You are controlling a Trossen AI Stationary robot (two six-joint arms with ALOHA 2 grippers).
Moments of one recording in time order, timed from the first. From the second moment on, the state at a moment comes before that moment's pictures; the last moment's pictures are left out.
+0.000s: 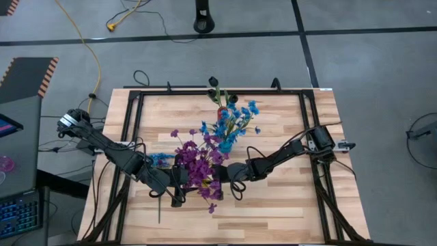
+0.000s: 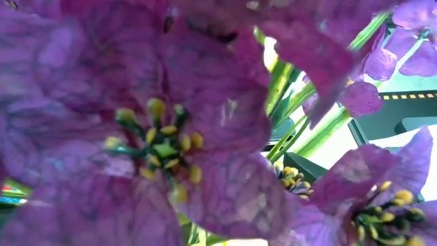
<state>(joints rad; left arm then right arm) -0.54 1.32 0.97 -0.22 -0.44 -0.29 0.28 2.02 1.08 0.69 0.24 0.10</state>
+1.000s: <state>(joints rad) -0.54 1.32 0.97 -0.22 -0.44 -0.29 0.27 2.02 1.18 0.54 0.23 0.16</state>
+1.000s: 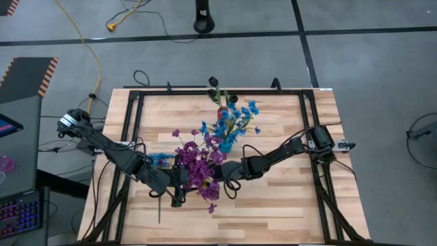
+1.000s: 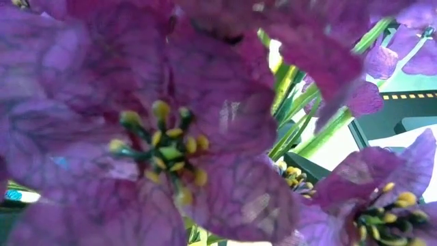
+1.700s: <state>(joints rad) -0.54 1.32 0.97 -0.22 -0.44 -0.29 0.27 2.02 1.18 0.52 0.23 0.15</state>
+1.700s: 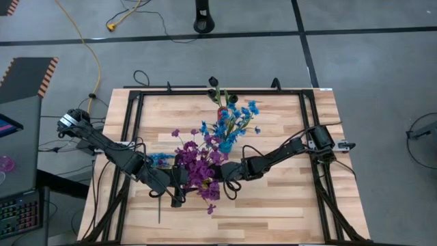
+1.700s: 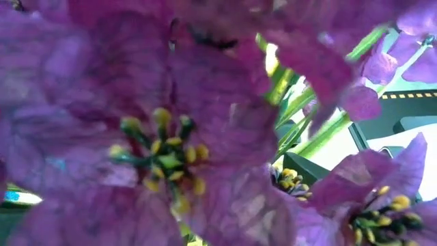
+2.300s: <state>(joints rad) -0.54 1.23 0.97 -0.37 -0.25 -0.46 0.27 2.02 1.18 0.50 0.23 0.19</state>
